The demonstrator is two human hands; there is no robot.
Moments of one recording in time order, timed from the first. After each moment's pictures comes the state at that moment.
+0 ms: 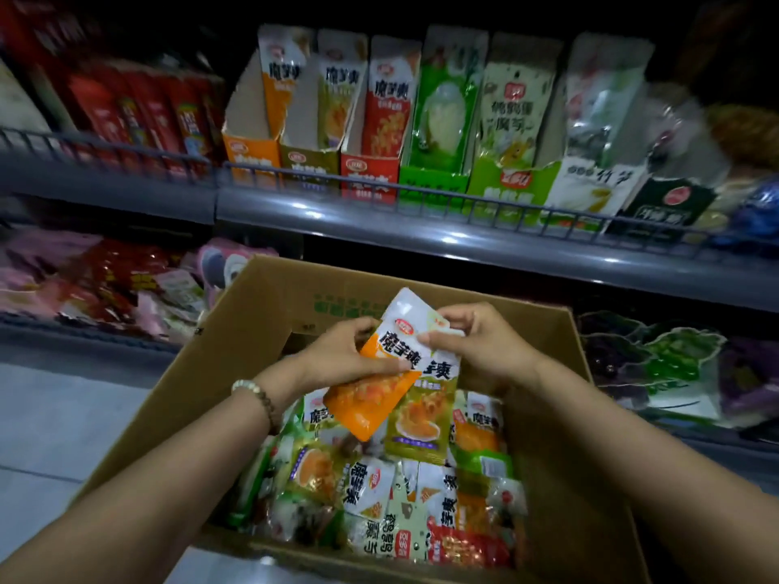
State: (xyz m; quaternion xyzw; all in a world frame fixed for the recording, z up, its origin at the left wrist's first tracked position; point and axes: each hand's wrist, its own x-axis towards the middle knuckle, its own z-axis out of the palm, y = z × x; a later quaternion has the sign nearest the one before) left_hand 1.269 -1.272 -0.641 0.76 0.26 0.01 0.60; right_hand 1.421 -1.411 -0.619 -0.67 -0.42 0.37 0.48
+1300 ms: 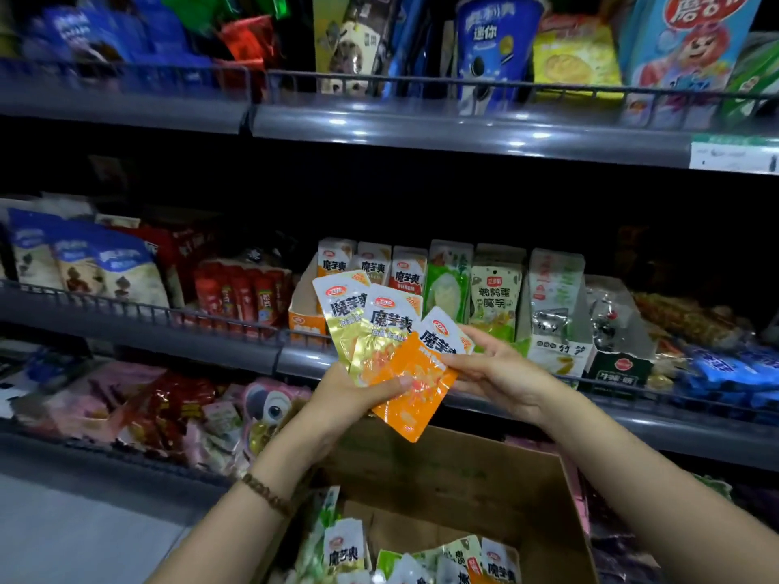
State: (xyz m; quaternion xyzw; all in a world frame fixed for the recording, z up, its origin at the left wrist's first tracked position) left_hand 1.246 -1.281 -0.482 0.65 0.23 0.26 0.67; right_hand 1.415 -1.395 -0.444 -0.56 -0.31 0.46 0.61
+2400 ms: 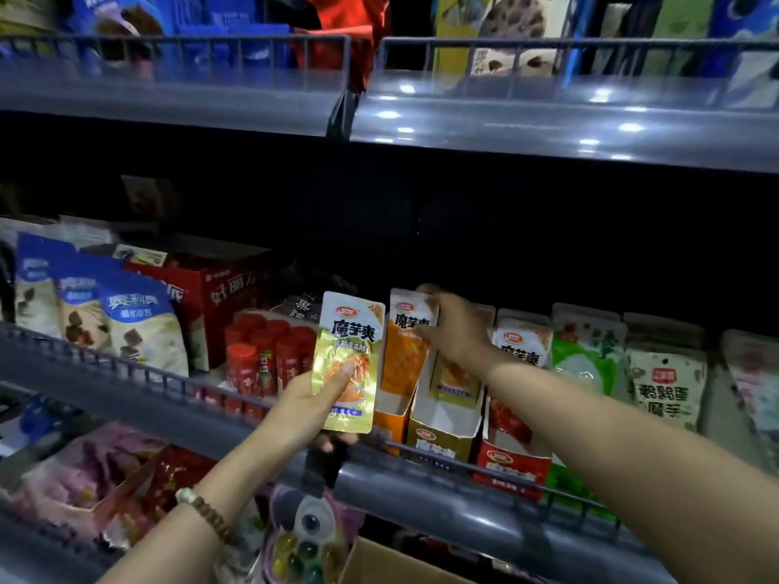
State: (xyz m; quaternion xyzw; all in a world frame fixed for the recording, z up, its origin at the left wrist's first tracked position) left_hand 1.234 -1.049 -0.492 0.70 0.33 0.30 0.56; right_hand 1.462 -1.067 -0.448 -0.75 -0.55 -0.04 0.37
